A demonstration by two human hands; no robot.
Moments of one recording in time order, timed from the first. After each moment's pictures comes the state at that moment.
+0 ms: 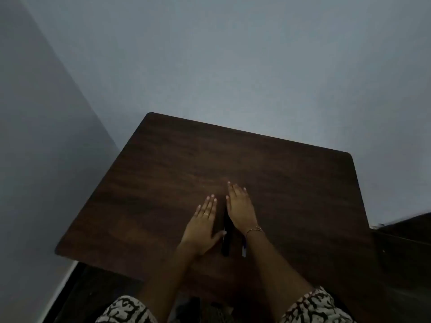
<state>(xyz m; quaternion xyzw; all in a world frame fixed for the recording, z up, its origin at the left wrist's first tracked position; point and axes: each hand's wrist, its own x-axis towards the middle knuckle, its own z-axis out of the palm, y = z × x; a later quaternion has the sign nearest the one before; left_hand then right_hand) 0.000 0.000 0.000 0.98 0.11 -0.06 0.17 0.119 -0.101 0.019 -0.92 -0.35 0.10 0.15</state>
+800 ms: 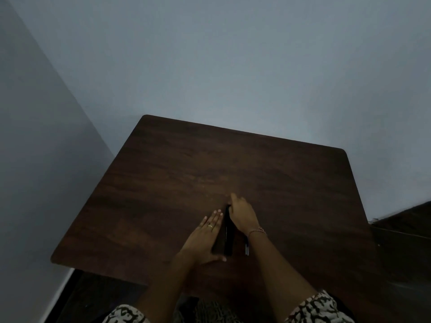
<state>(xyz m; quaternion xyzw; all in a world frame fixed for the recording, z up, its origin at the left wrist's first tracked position) -0.015 -0.001 -0.023 0.98 -0.03 -0.12 0.15 0.112 -0.105 0.014 -0.93 -0.28 0.17 0.18</state>
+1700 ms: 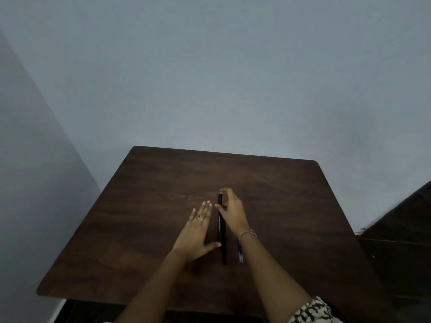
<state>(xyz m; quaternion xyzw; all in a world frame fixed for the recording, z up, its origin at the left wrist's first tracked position) -0.013 0.009 0.019 0.99 -0.02 0.02 0.11 0.093 -0.107 0.044 -0.86 -0.22 0.06 0.45</state>
